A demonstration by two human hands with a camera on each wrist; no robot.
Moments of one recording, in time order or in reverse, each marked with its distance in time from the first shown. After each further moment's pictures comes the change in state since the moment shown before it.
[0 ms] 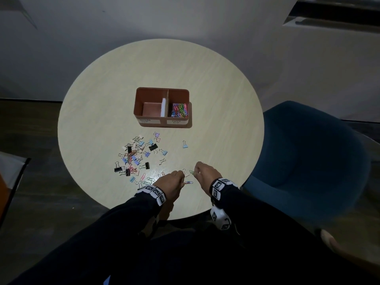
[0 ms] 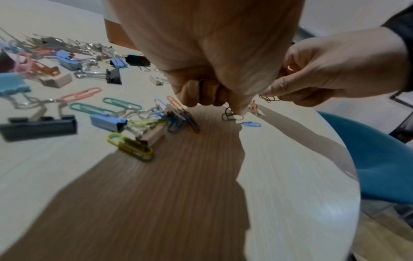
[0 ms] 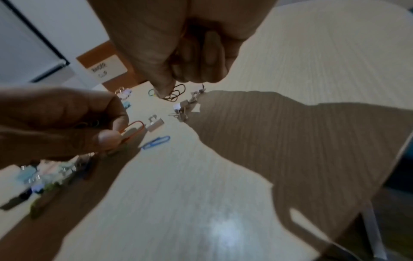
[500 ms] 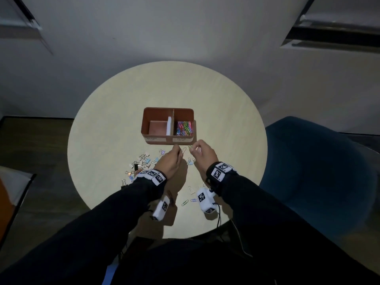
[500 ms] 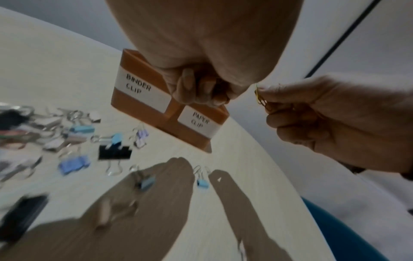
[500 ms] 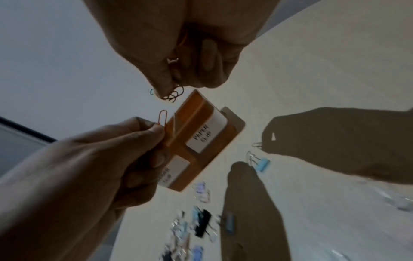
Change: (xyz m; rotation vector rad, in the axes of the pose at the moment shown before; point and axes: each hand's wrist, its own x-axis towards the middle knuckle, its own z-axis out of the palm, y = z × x) left_hand 0.033 0.005 -0.124 -0.267 0.319 -0.046; right_hand 0.053 -0.076 -0.082 0.548 0.295 -0.010
